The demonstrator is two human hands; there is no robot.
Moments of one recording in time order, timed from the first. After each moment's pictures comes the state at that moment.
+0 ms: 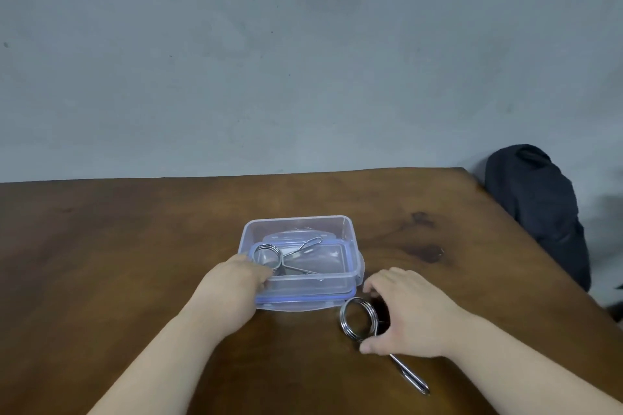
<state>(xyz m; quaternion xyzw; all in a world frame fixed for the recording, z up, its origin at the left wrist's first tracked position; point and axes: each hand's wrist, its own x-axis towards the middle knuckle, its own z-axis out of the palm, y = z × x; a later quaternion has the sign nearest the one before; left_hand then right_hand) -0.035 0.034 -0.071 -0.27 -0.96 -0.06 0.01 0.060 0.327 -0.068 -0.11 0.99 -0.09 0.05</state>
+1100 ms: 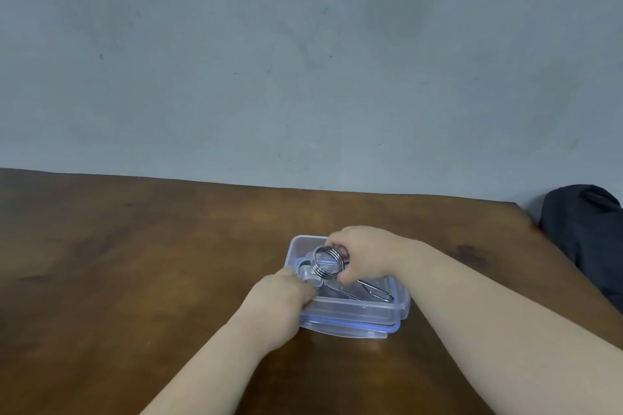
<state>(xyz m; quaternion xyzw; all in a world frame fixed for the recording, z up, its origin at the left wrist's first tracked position) -0.024 0.035 -0.059 -0.28 -0.96 -0.06 0.02 -0.082 0.239 -0.012 -0.22 0.97 -0.10 0.10</state>
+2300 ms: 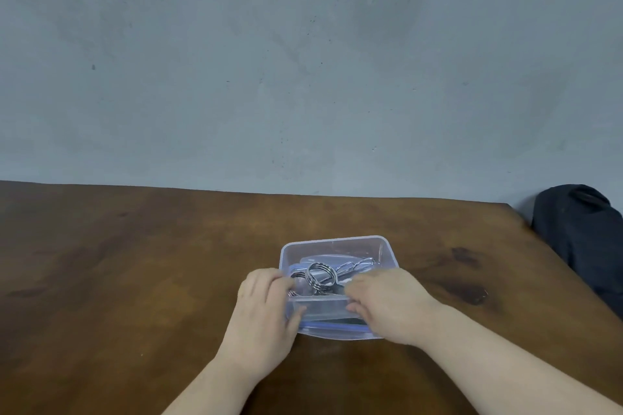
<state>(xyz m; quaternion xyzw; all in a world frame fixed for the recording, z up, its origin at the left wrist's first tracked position) -0.010 0.024 -0.092 -0.26 -0.89 -0.24 0.27 -0.007 0.264 -0.041 -0.26 0.96 0.00 0.00</state>
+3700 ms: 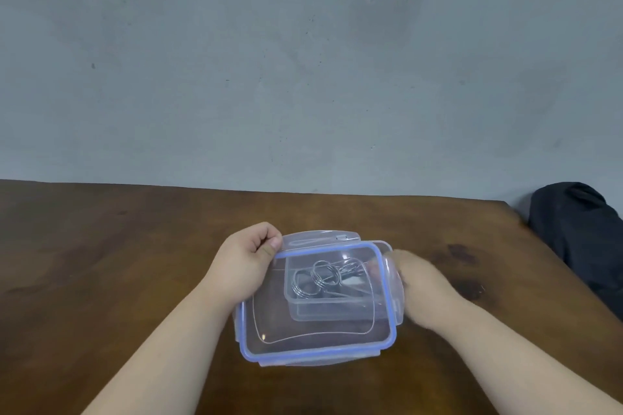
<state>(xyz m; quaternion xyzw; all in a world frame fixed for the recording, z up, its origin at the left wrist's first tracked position) -0.042 0.008 -0.010 -0.14 -0.86 -0.48 0.08 -0.001 0.297 -0.046 -0.06 0.92 -0.40 -0.02</state>
